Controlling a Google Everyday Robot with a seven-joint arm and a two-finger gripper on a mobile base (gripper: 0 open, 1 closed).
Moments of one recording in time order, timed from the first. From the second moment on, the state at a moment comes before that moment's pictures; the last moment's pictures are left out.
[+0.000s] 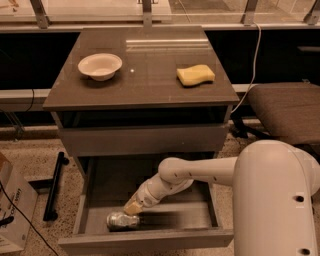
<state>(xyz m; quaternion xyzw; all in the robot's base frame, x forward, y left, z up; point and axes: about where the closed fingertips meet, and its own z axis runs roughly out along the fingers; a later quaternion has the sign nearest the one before) 0.502 0.109 0.418 -0.54 0.75 0.36 0.16</state>
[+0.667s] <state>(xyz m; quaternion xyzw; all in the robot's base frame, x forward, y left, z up) 0.513 0.104 0.464 -0.54 0.73 0.37 0.20</state>
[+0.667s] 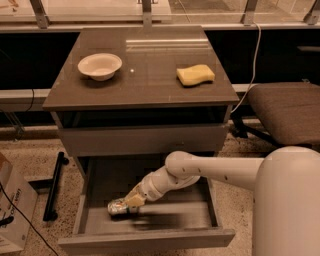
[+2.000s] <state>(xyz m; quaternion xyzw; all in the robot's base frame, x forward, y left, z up) 0.508 0.133 0.476 -0.56 0.72 0.35 0.23</state>
